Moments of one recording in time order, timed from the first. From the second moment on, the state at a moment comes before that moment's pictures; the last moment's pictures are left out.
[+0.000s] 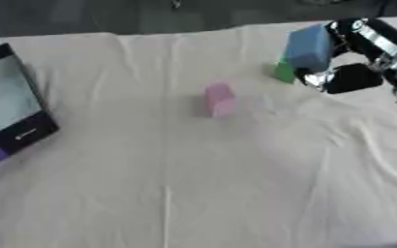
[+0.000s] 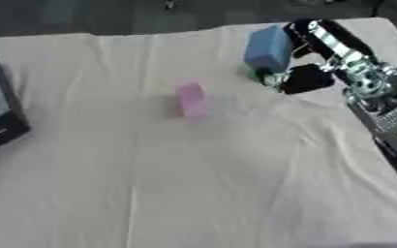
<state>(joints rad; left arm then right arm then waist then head) -0.71 0.52 -0.15 -1.70 0.17 0.19 0.21 -0.43 -0.67 0.19 -1.90 0.08 0.45 0.04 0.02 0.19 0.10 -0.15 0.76</state>
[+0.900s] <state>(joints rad) -1.01 0.45 -0.40 -1.71 -0.09 0.38 -0.26 -0.54 -0.48 0.31 -1.71 0.08 0.31 -0.05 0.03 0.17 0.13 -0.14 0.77</state>
